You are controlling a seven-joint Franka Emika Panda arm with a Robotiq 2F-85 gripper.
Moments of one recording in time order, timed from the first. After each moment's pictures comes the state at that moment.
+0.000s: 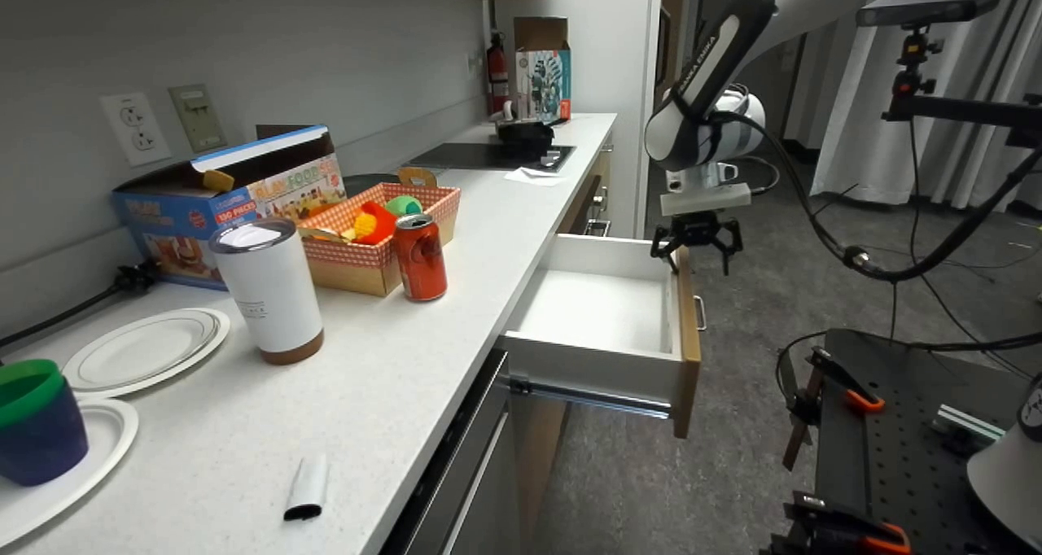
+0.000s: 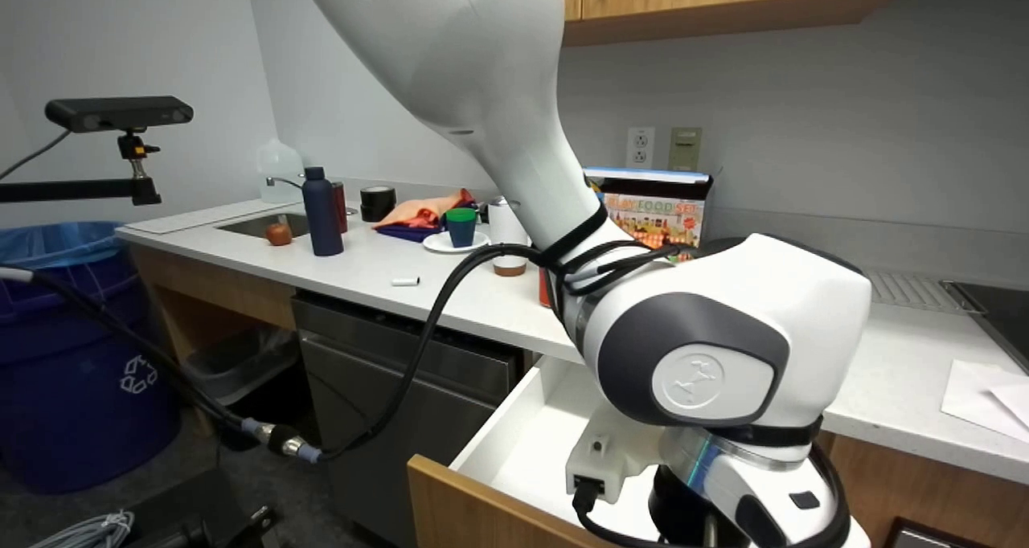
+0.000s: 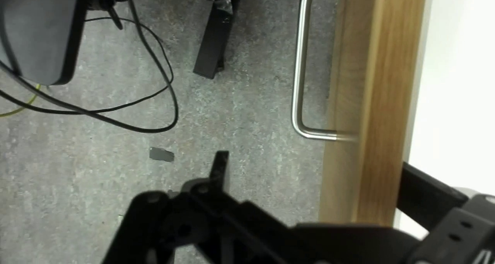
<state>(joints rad) -0.18 0.43 -0.37 -2.18 0.15 2.34 0.57</state>
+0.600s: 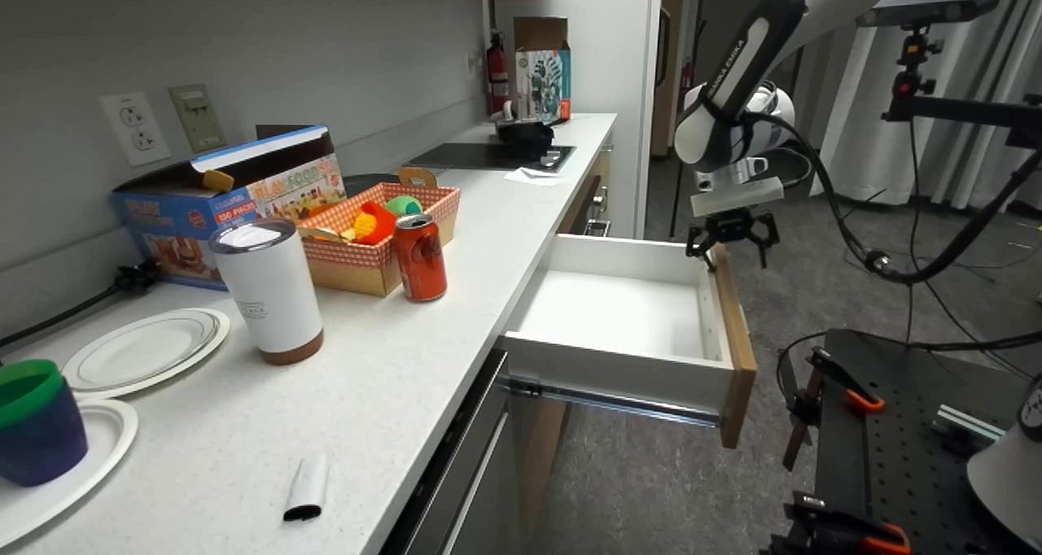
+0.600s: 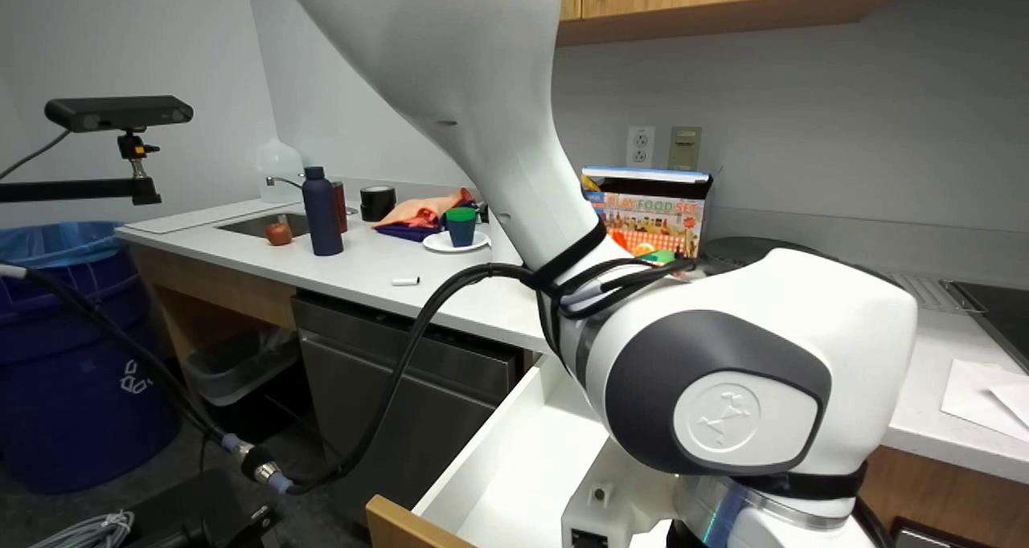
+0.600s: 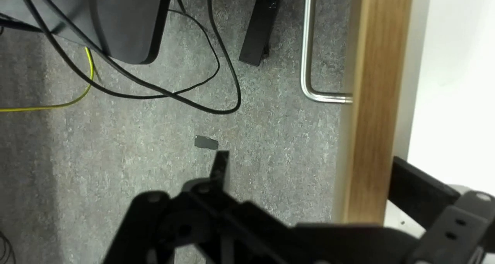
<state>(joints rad) -0.18 0.40 -0.46 -2.24 0.01 2.33 0.62</state>
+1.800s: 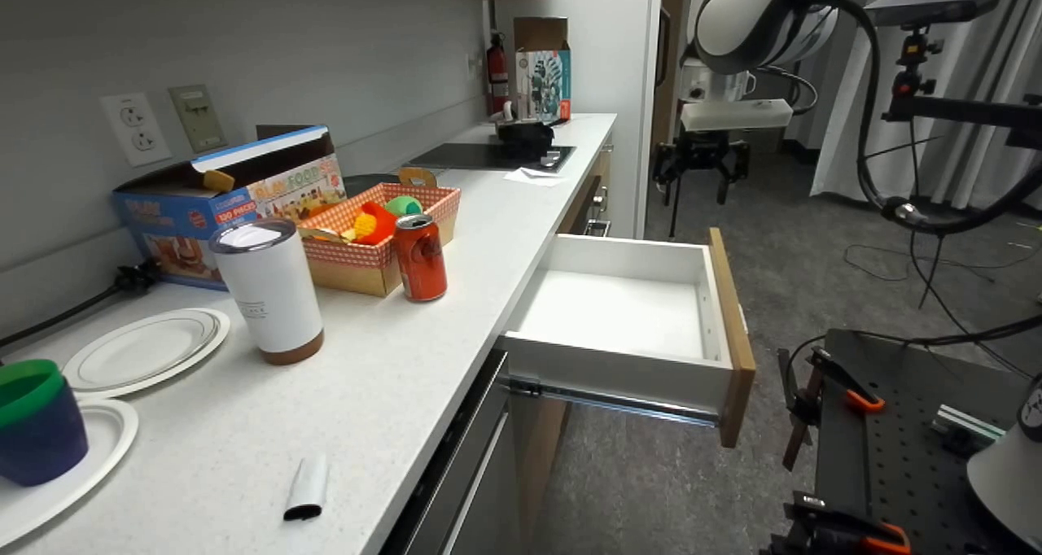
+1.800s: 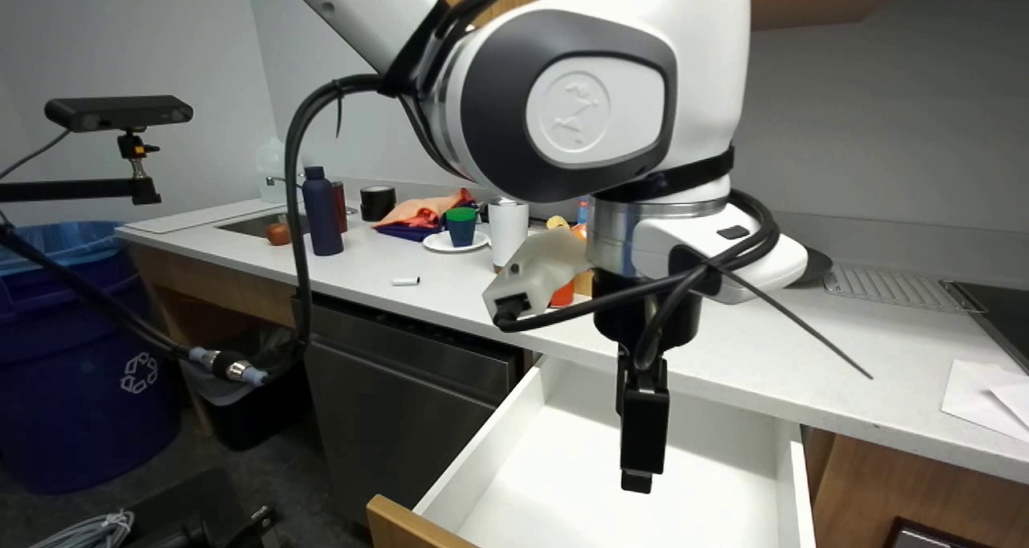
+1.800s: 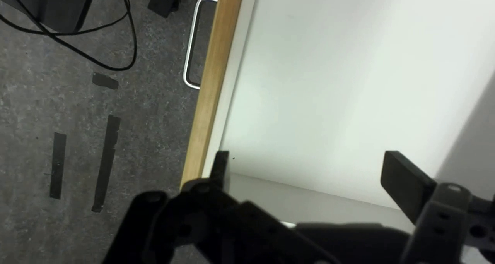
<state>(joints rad) -0.17 -0.07 -0.28 -2.41 -0.06 2.38 0.60</state>
